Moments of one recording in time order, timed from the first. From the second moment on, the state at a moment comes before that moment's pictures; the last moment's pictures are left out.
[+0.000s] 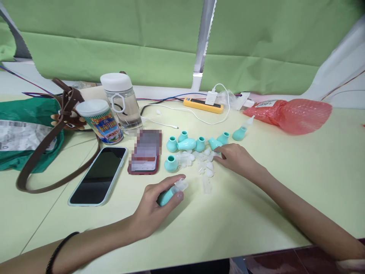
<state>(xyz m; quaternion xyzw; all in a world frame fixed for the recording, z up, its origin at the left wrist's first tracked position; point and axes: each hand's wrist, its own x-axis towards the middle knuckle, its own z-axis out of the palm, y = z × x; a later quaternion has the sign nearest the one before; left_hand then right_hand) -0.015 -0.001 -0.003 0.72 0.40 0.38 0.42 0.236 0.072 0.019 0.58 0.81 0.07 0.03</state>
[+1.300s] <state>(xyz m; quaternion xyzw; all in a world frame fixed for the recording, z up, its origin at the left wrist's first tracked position) -0.013 0.000 -0.003 0.78 0.31 0.41 0.36 0.199 0.022 0.036 0.24 0.92 -0.29 -0.12</state>
